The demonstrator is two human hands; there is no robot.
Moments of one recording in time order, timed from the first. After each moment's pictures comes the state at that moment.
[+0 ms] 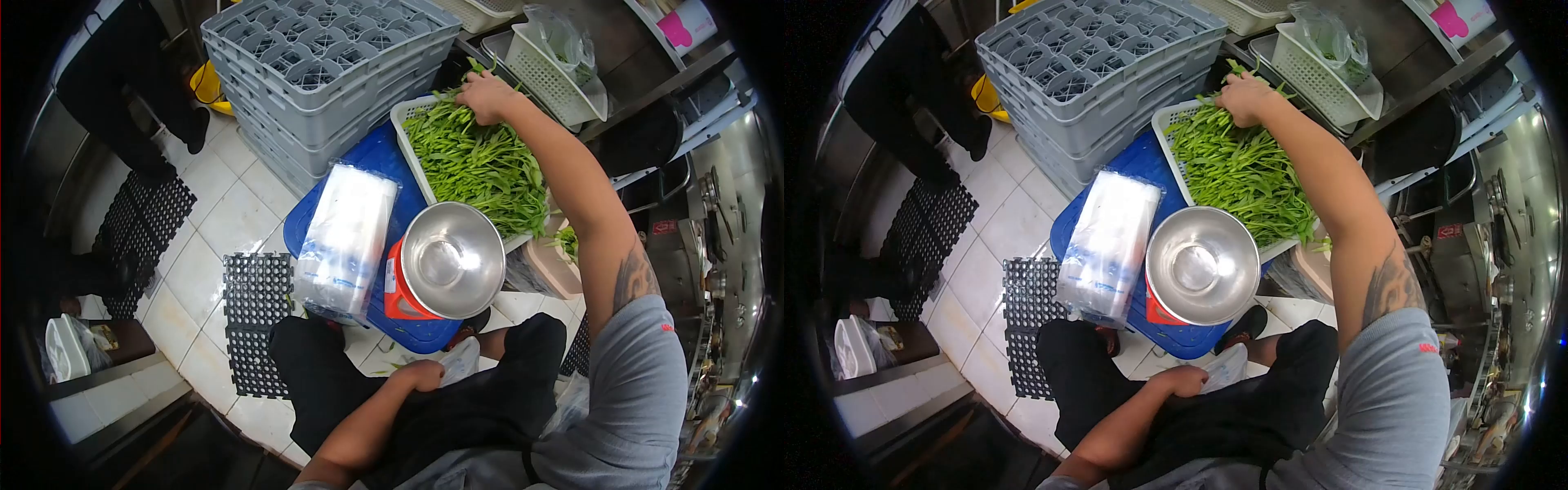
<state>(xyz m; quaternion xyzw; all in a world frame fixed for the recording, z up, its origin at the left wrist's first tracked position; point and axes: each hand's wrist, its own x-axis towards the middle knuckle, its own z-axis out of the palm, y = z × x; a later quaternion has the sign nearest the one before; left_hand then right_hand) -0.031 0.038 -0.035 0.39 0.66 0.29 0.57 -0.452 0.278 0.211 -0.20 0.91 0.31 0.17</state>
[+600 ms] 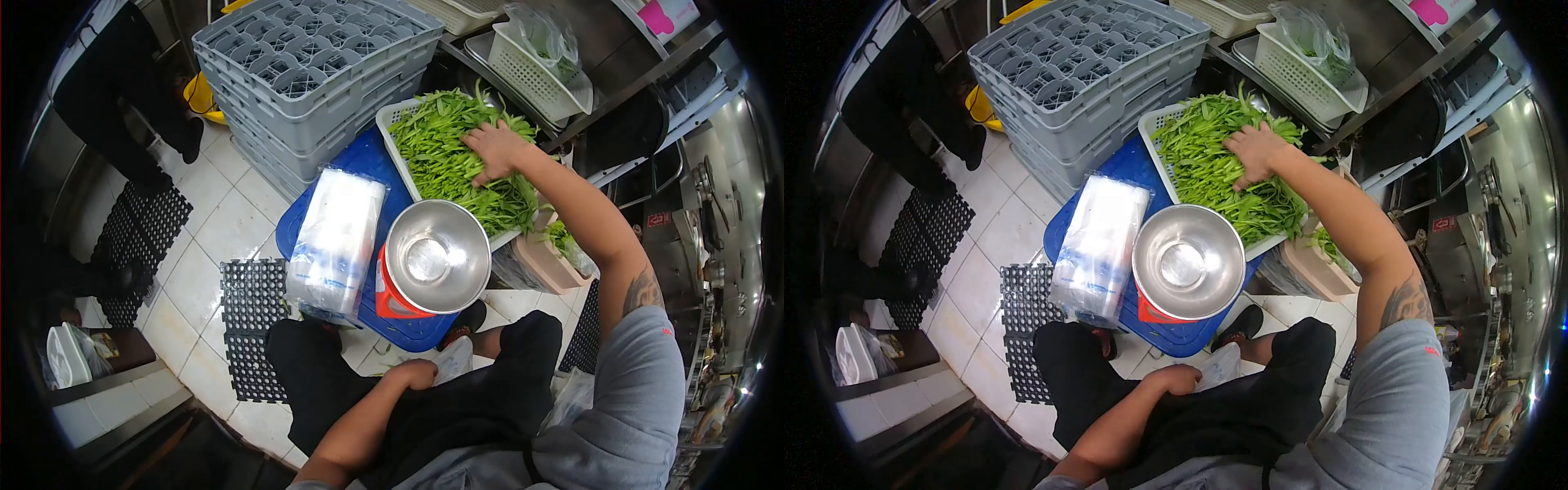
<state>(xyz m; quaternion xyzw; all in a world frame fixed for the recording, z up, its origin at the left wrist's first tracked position) -0.031 0.041 -0.030 0.40 0.66 0.25 0.59 -0.353 0.315 0.195 -0.19 0.93 0.23 0.22</state>
